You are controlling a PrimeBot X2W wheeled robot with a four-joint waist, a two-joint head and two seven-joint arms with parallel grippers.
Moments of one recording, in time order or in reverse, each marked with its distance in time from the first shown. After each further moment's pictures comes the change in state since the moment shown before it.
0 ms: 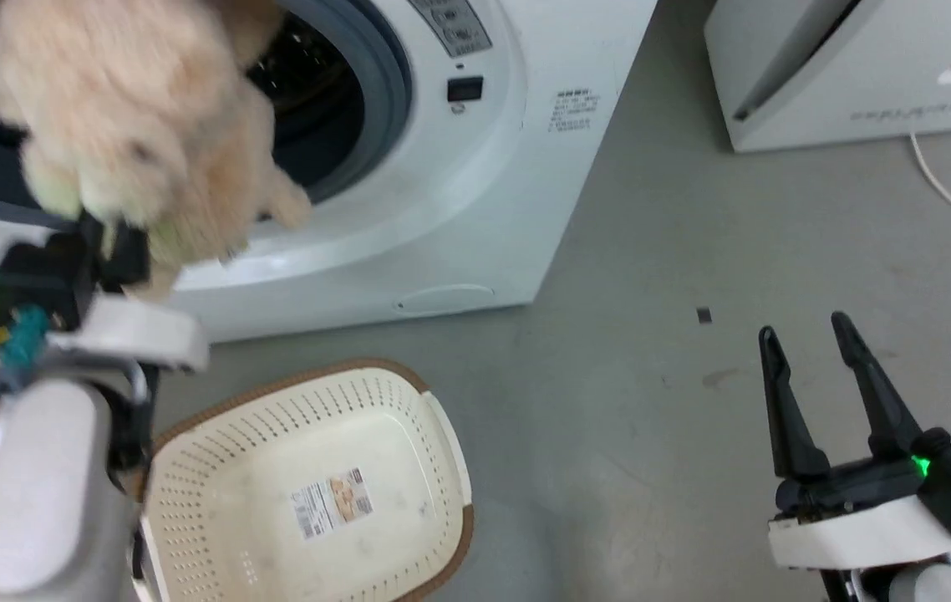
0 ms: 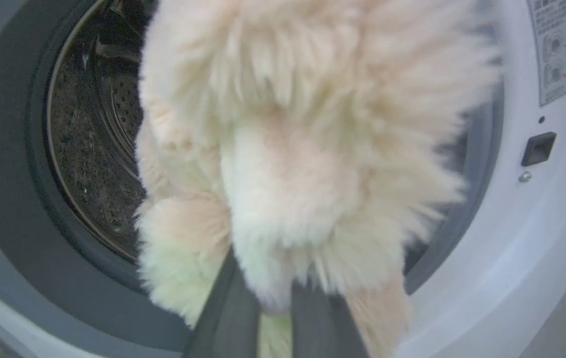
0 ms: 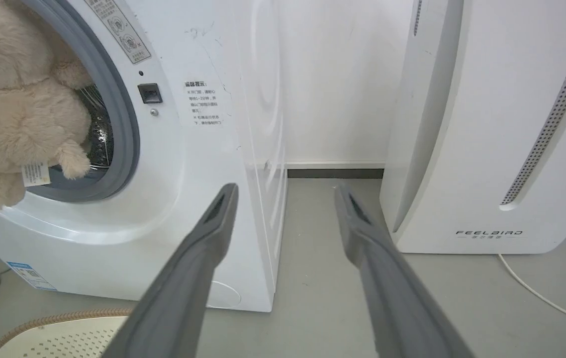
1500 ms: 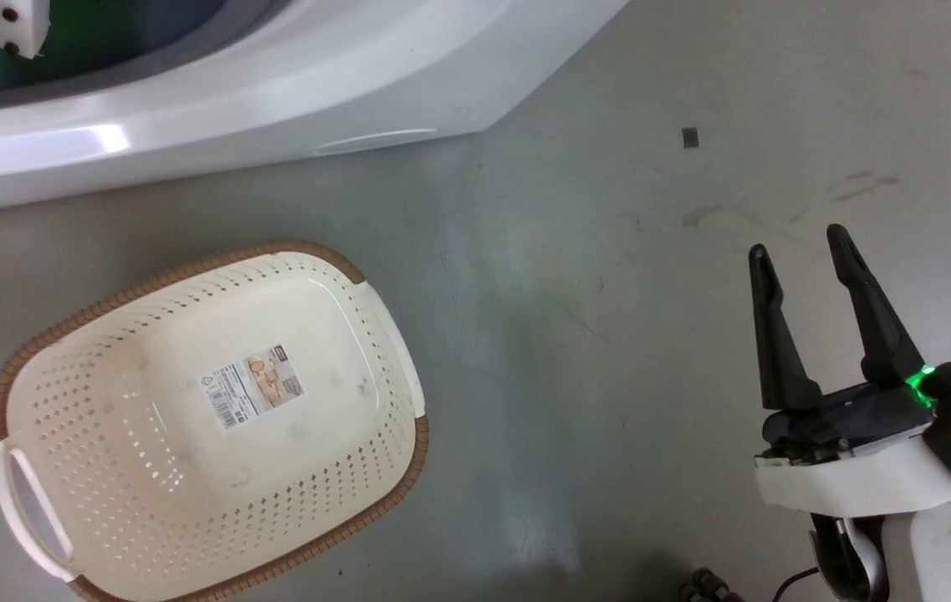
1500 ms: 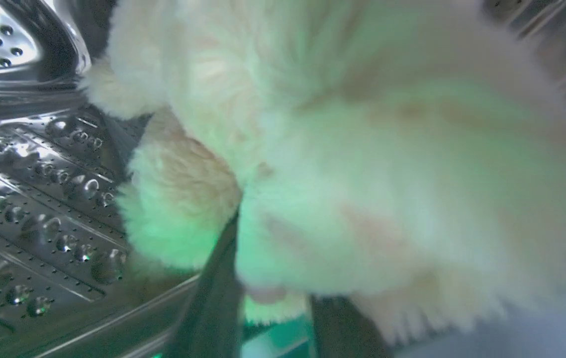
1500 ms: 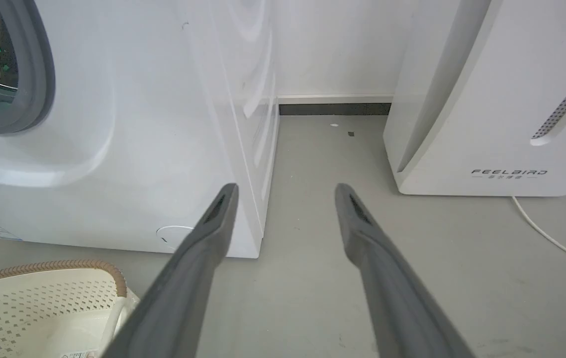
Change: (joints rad) left arm -0.967 0.295 -0.660 0.623 -0.400 -0.193 0.453; right arm -0.139 0.000 0.044 -0.040 0.042 0.000 0.000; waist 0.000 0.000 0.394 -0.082
